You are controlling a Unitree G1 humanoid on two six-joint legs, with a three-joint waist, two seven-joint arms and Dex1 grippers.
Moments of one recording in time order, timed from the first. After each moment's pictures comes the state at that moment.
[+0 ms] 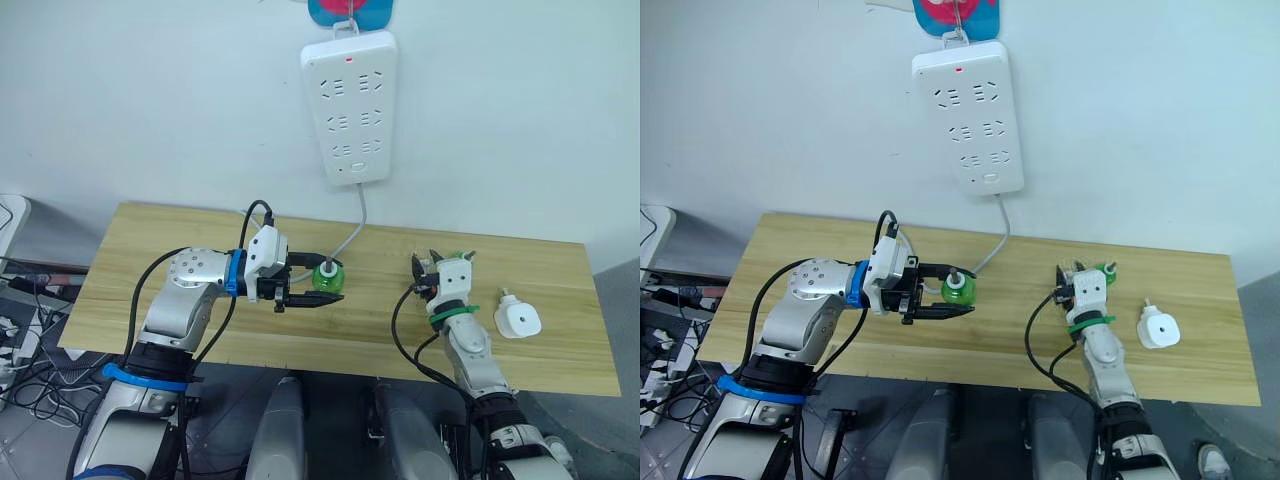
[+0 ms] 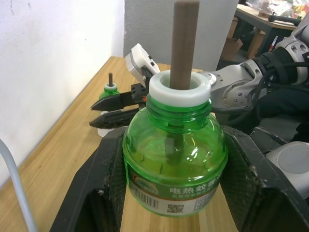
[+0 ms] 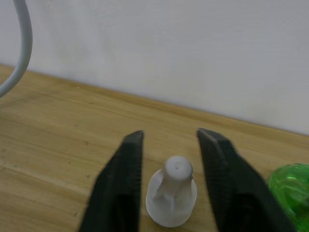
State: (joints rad) left arm -0.51 0.53 -0.11 0.08 -0.40 0.10 -1.36; right arm -0.29 -0.13 0.01 0.49 0.03 -0.37 0.12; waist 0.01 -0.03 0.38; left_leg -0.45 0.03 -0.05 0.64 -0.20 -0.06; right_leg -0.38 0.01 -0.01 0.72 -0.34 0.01
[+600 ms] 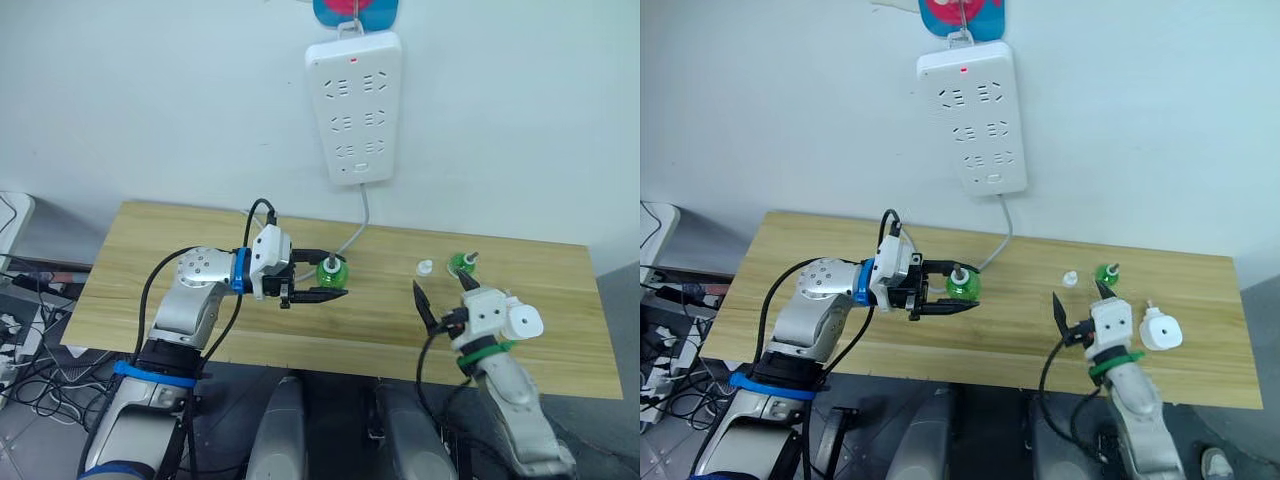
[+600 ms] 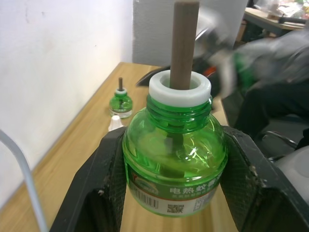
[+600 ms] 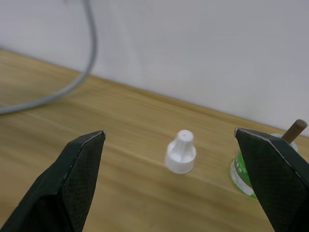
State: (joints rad) left arm -0.54 0.47 -0.11 0.18 -0.36 0.00 -1.33; right arm 0.19 -0.24 0.07 -0.40 0.13 0.06 0.26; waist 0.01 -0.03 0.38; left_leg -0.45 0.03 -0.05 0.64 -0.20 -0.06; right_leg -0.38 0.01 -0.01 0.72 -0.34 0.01
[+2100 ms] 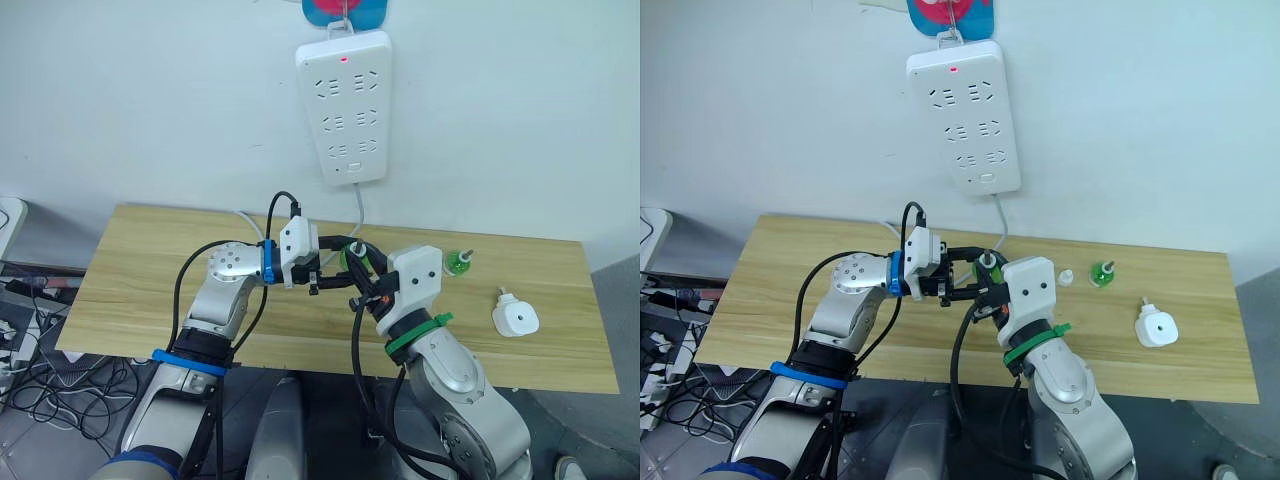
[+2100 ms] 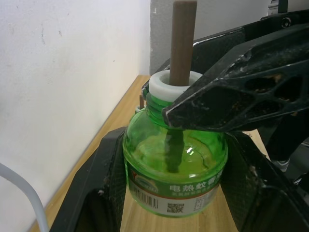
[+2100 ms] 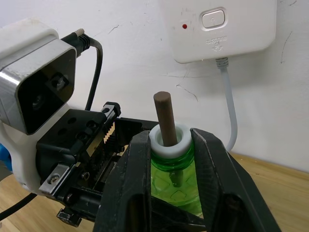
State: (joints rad) left arm -0.60 0.36 -0.15 0.25 -0.29 -0.07 -1.24; right arm -0.06 0.00 0.43 -0.75 0.08 0.62 -0.02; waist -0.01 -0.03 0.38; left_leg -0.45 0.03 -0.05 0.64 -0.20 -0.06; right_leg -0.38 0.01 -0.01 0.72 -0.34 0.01
